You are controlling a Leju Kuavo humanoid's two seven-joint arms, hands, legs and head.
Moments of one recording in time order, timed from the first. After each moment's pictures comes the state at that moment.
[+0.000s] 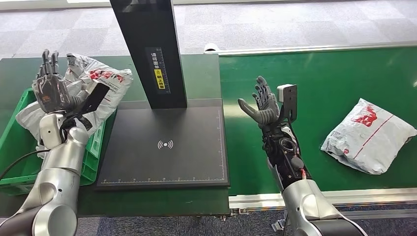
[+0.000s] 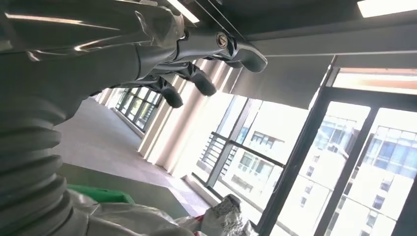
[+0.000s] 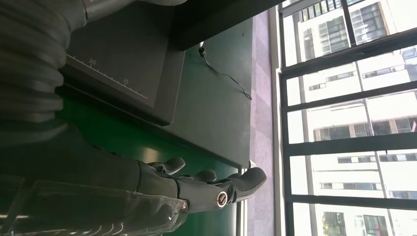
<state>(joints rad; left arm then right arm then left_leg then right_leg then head) -0.79 0.04 0.36 -0.69 -1.29 0.68 -0.31 -0.75 0.13 0.09 -0.49 -0.10 0.06 -0.36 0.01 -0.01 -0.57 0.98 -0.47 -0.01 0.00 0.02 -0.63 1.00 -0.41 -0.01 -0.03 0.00</state>
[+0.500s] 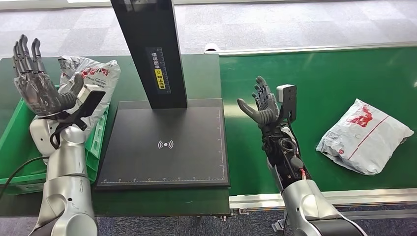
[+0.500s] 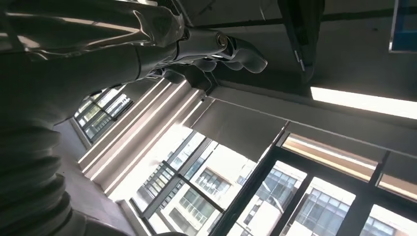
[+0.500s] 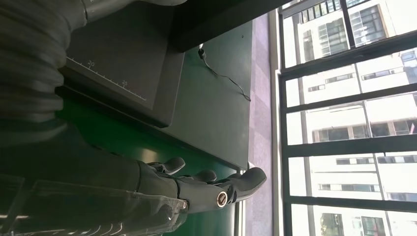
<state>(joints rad) -0.73 -0.14 0.50 -1.02 -1.17 0.68 -0.69 -0.75 0.13 0.10 -0.49 -0.10 0.06 -0.37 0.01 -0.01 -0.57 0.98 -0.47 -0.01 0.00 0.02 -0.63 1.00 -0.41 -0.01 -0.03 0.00</state>
